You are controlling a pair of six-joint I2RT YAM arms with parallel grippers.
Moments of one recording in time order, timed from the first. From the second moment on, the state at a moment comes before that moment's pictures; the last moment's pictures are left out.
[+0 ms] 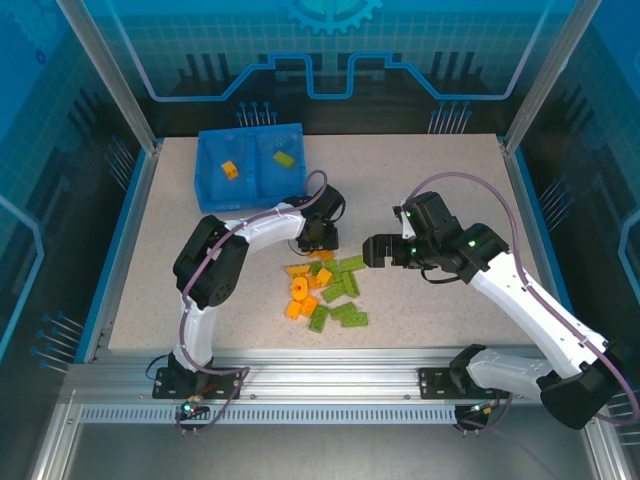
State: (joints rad) left arm -0.61 2.06 1.48 -0.66 -0.03 -0.71; right arm 0.59 1.12 1.16 -0.99 -0.08 0.54
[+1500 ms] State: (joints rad) left arm -0.04 2.06 1.93 -0.71 -0.35 -0.56; right arm 0.59 1.05 1.16 -1.01 -0.07 0.61
